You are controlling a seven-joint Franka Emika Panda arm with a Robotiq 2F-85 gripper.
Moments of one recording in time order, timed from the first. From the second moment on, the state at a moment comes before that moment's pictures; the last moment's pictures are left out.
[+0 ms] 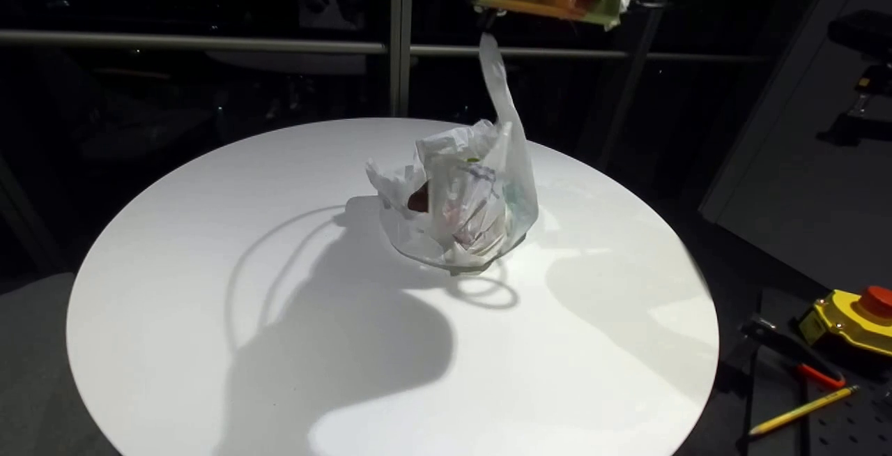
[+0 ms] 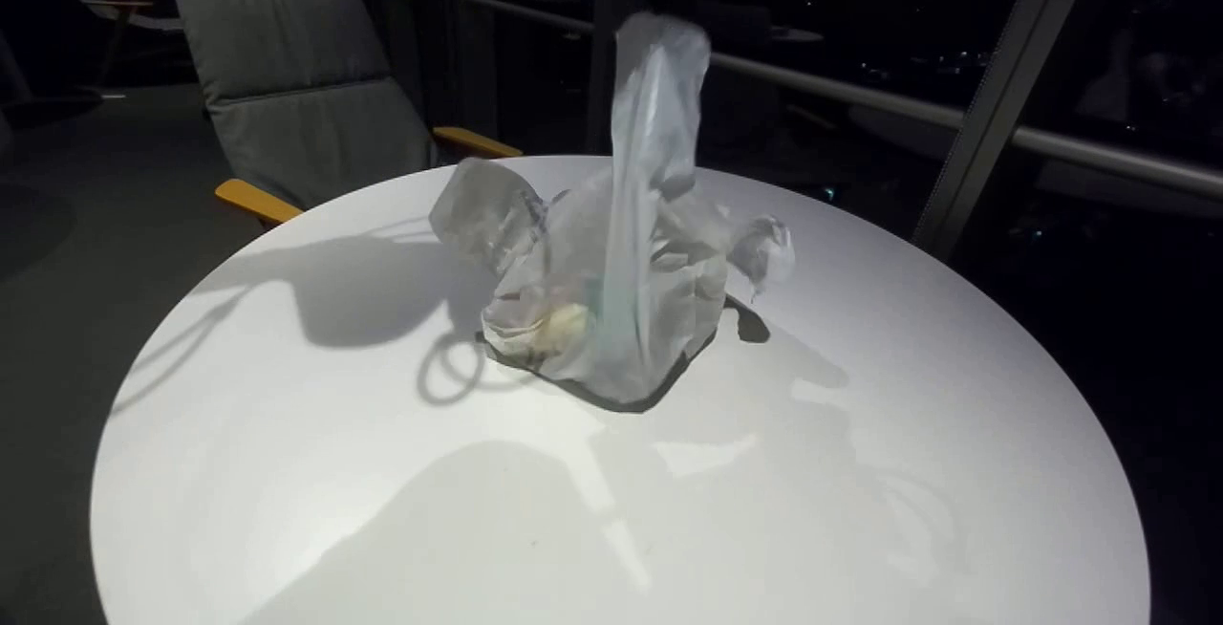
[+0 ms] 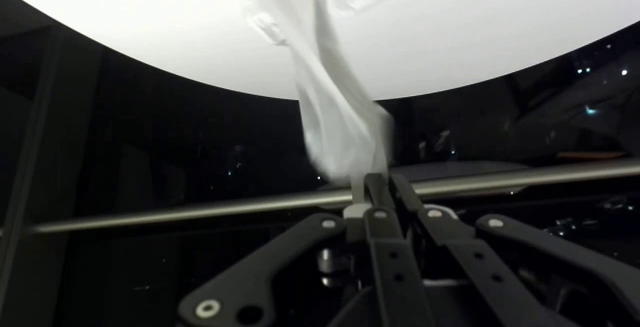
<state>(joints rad) 1.53 1.01 -1.54 -2.19 0.91 2.81 0.29</state>
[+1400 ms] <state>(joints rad) 0.78 0.69 -0.77 -1.50 0.30 2.23 0.39</state>
